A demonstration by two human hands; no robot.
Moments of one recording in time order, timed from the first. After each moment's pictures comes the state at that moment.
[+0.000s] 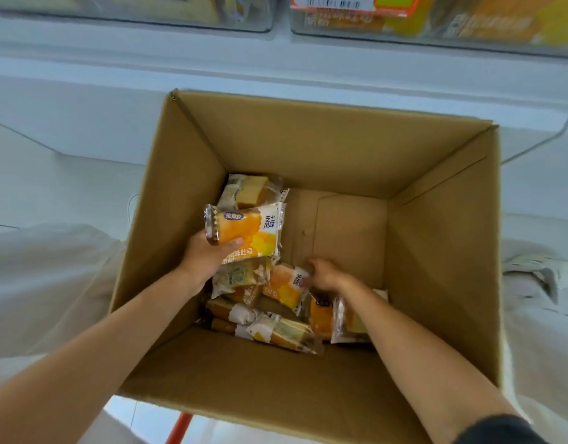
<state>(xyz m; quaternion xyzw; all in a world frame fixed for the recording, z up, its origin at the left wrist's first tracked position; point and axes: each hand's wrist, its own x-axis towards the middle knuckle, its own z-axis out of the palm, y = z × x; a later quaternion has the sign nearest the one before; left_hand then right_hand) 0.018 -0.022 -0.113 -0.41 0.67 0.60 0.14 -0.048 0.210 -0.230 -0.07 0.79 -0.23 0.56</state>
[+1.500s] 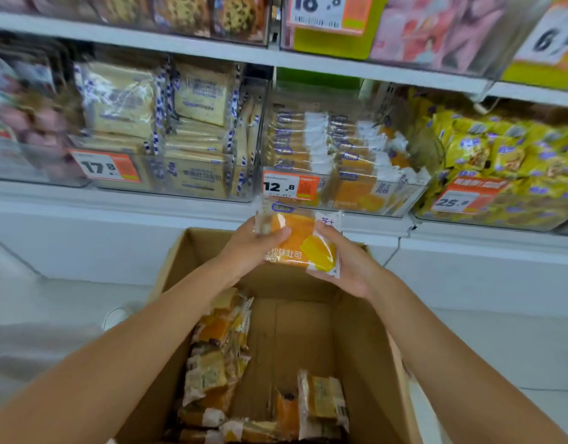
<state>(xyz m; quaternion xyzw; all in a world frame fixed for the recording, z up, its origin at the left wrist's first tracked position) -0.064 0.049 0.106 -0.08 0.76 0.64 0.08 -0.092 0.245 0.115 0.05 0.62 -0.71 0.32</state>
